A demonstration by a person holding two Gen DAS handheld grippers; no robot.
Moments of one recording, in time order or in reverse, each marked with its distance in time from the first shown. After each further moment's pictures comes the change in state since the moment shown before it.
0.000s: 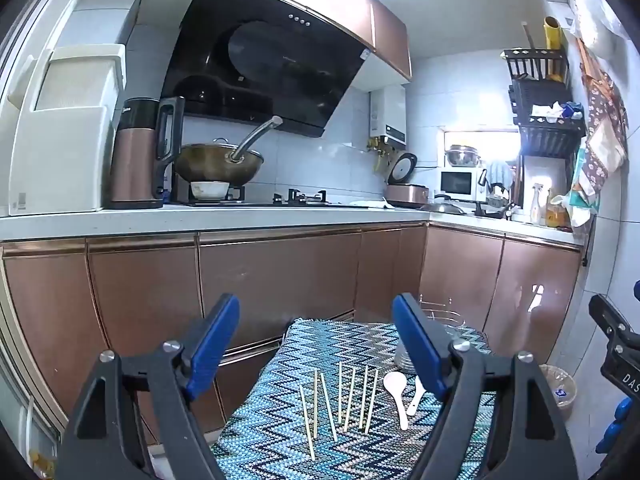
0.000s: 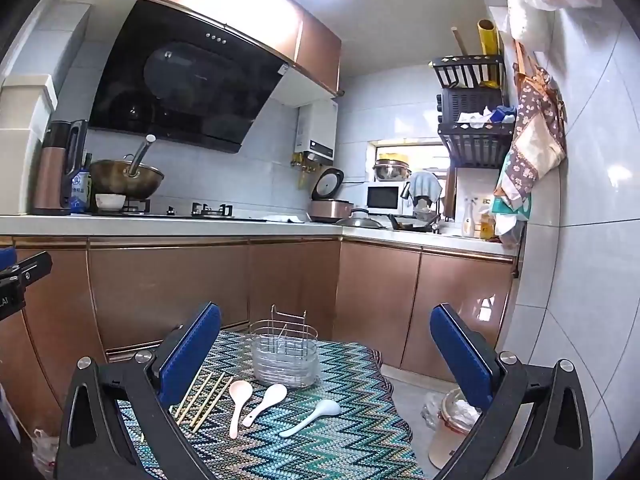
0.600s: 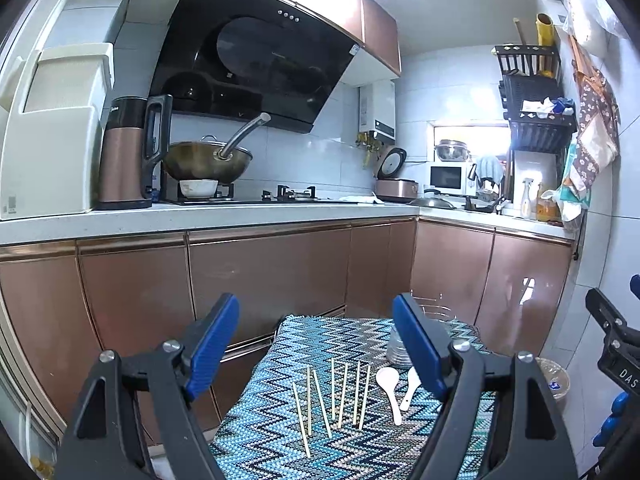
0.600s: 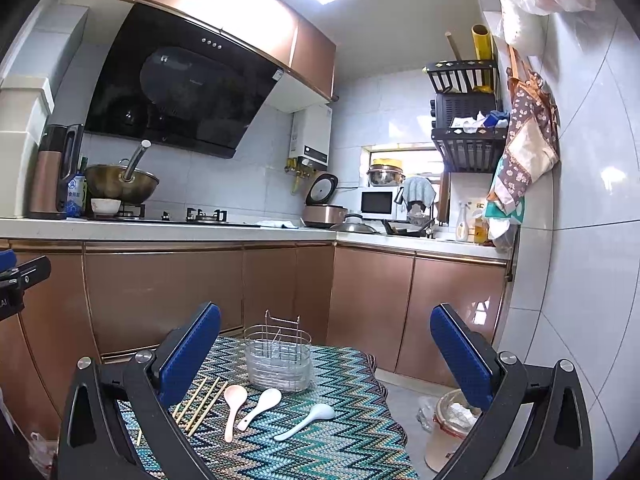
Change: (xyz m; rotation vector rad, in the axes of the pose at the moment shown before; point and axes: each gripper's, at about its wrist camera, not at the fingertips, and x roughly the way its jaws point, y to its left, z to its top) left arm 0.000 -0.001 0.004 0.018 0.024 -0.047; right arm 0.000 0.018 -0.013 -0.003 -0.029 -0.037
